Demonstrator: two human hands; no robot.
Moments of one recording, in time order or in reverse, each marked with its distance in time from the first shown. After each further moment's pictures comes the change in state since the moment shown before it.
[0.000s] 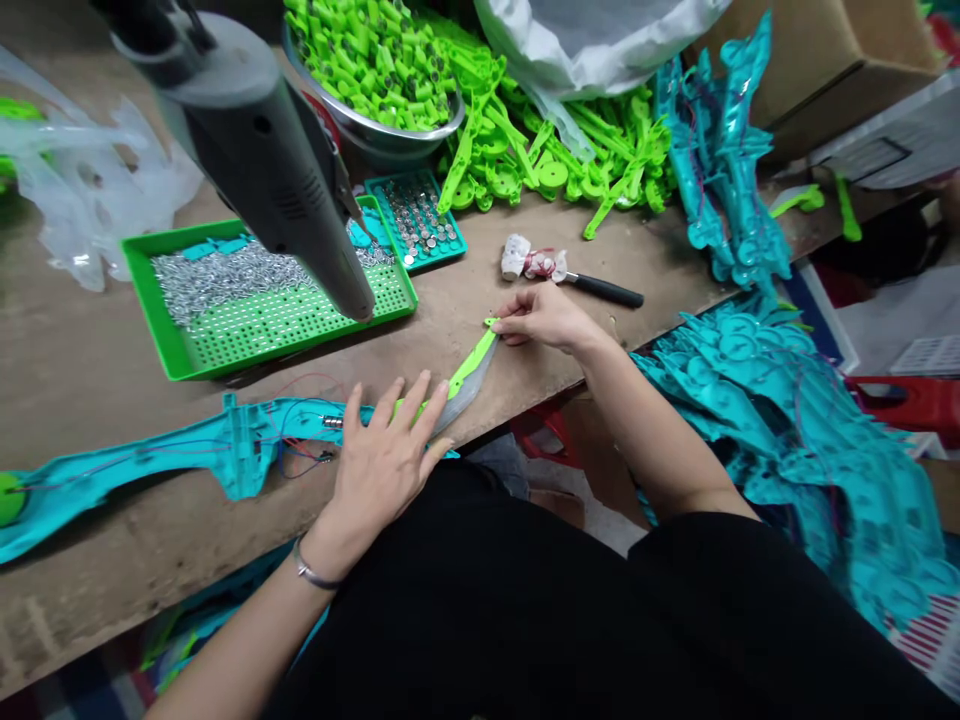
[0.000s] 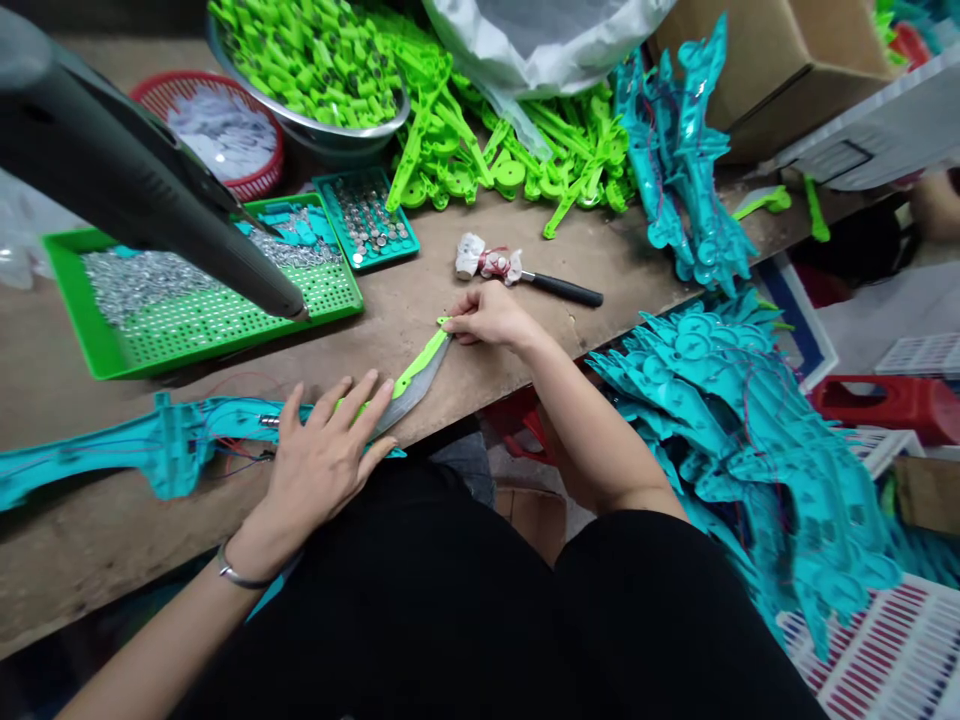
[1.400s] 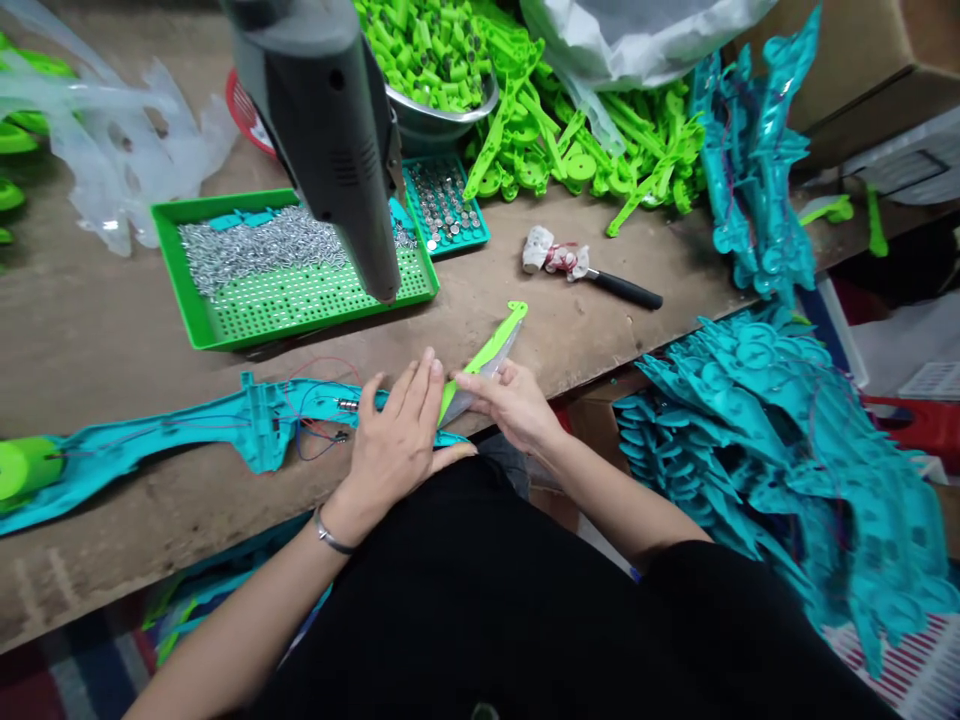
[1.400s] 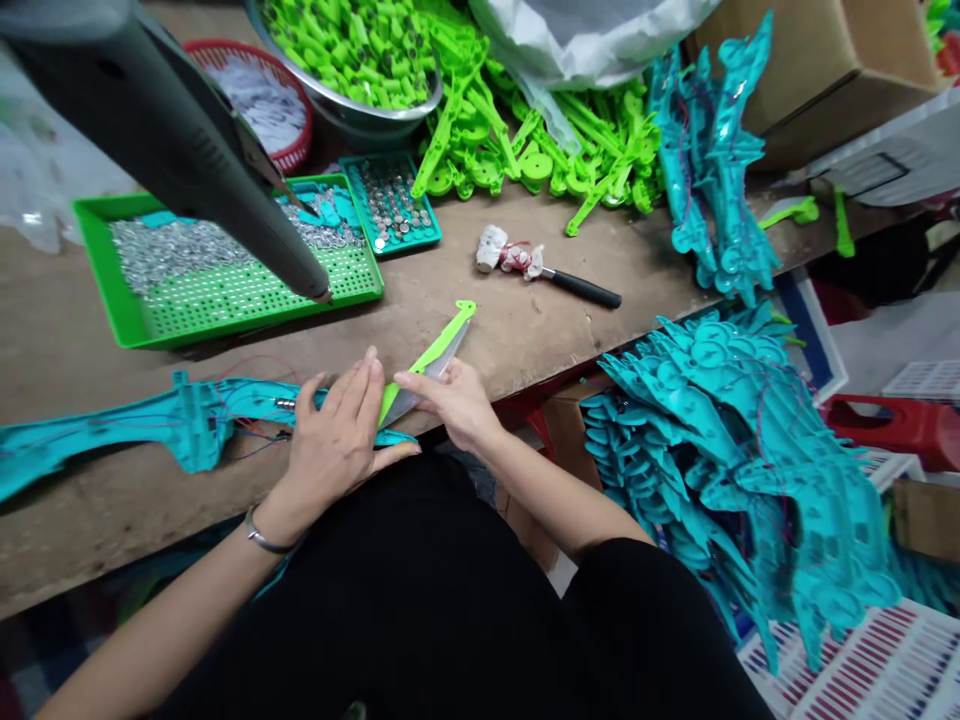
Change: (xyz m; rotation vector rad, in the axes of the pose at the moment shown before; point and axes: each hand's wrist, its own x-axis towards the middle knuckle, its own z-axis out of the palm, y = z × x) left_hand -0.006 -0.002 0.010 -0.031 0.105 0.016; right_hand -0.082 0.031 0.109 0.674 -0.019 0.080
